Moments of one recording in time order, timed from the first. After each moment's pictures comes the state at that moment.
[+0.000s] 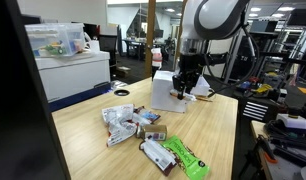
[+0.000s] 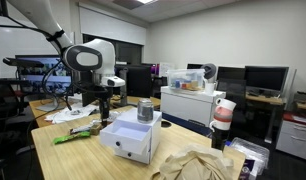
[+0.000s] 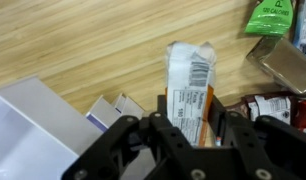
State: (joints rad) arm -0.05 0.02 -0.15 -2.48 0.02 2.47 0.26
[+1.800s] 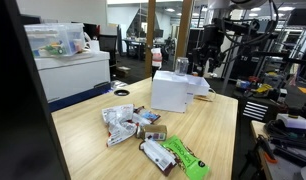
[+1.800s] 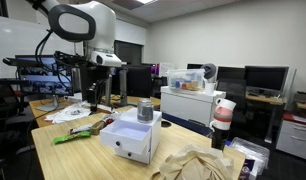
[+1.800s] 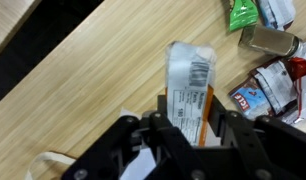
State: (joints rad) arm -0.22 -0.25 -0.17 -2.49 0.10 2.16 0.41
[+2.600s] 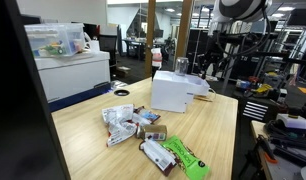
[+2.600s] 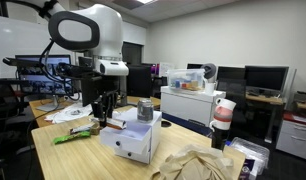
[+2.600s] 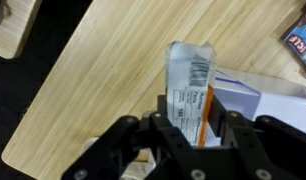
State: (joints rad) arm -0.32 -0.16 -0.22 -2.50 0.03 2.30 0.51
